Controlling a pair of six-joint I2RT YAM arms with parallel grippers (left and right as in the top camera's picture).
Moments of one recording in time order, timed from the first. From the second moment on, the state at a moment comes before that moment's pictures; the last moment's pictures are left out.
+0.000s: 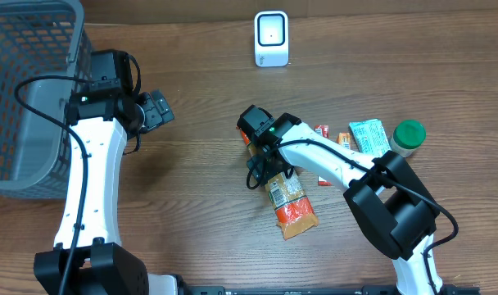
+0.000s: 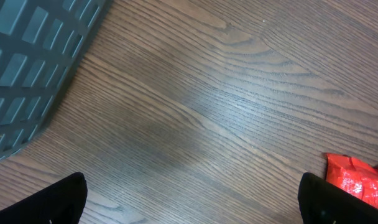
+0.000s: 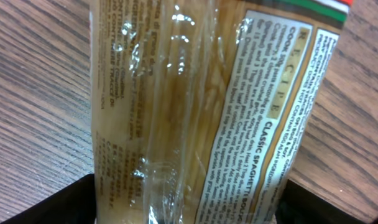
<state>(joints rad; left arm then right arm) 0.12 1.59 1.45 -1.03 -0.11 -0.39 0.76 2.12 1.53 -0.88 0.05 0.19</state>
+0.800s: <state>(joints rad) 0.12 1.59 1.45 -1.03 -0.11 -0.39 0.75 2.10 1.54 -0.90 0.03 0.19</state>
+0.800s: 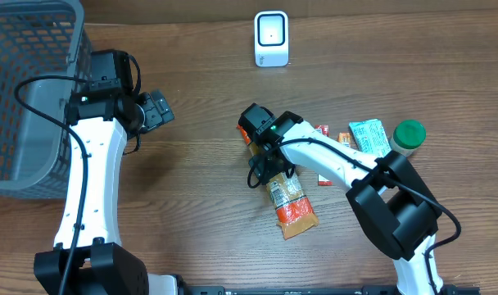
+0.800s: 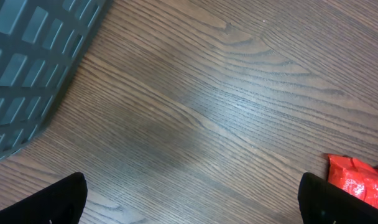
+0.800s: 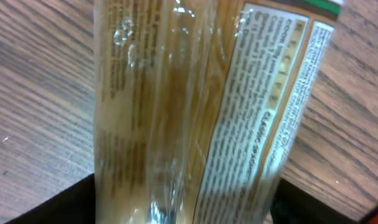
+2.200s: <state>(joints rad) 0.12 1.59 1.45 -1.03 -0.11 -0.39 0.75 2.05 1.44 -0.80 0.01 0.25</state>
